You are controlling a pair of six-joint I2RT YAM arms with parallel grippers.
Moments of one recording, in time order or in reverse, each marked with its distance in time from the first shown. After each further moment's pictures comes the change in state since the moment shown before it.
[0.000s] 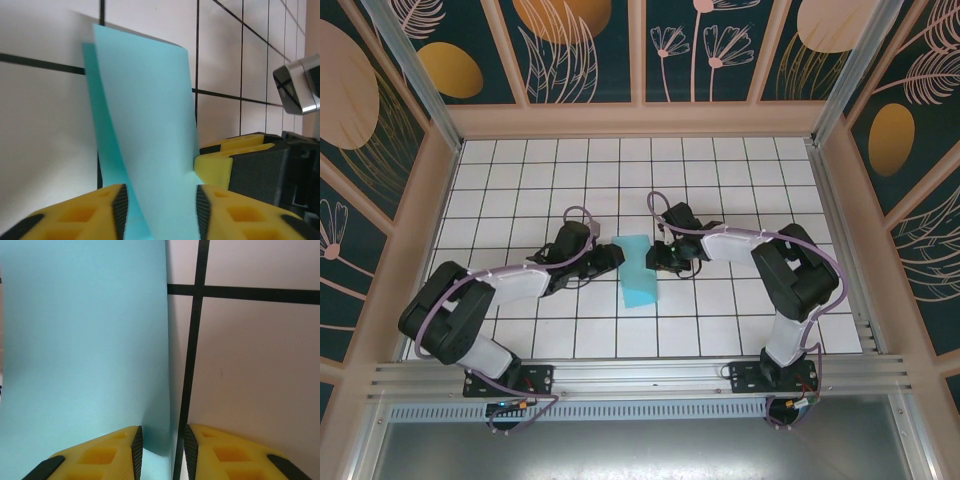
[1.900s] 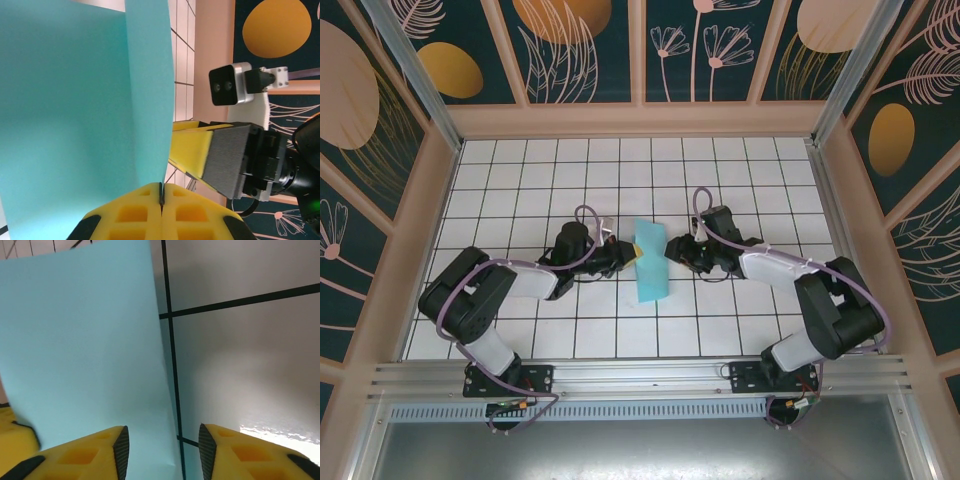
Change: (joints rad) left arm -0.009 0.149 -0.034 0.521 0.313 -0.299; right arm -0.148 -0.301 -0.276 0.217 -0.089 0.197
